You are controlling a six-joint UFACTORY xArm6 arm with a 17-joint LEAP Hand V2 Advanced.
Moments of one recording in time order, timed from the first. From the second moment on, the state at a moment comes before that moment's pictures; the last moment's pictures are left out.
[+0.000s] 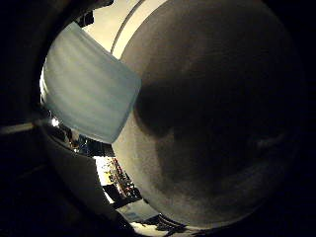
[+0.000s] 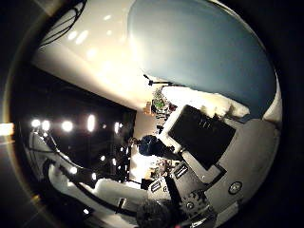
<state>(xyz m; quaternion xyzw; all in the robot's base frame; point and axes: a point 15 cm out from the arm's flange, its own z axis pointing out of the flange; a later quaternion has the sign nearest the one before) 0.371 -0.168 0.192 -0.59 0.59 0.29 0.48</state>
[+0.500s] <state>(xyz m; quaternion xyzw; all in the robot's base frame) 0.364 -0.159 0.227 -0.60 0.56 0.31 0.49</state>
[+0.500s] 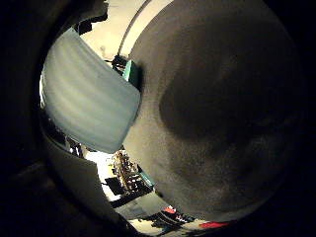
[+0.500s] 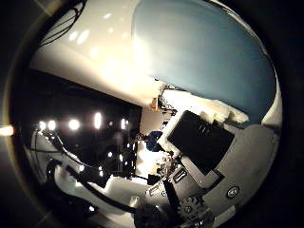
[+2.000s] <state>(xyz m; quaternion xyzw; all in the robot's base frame) 0.410 -0.055 0.378 -0.88 0.48 -0.05 0.03</state>
